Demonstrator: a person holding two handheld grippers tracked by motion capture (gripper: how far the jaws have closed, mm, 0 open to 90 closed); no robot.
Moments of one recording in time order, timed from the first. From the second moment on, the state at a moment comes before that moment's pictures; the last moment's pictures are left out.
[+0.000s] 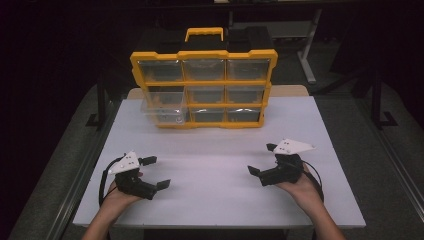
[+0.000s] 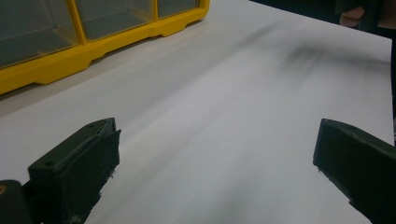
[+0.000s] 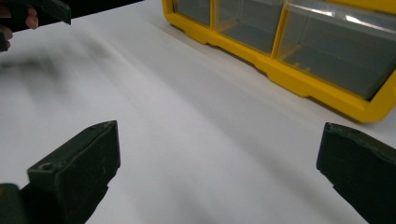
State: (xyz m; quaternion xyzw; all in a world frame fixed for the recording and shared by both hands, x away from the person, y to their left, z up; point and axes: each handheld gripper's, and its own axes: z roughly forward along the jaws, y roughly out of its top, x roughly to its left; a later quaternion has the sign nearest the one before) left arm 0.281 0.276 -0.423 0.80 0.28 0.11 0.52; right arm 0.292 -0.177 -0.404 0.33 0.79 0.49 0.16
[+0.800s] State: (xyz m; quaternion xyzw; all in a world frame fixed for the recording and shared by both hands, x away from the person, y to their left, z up) left arm 0.276 0.279 -0.426 0.80 0.28 0.12 0.52; right arm 0.269 -0.207 -0.430 0.34 0.79 0.48 0.17
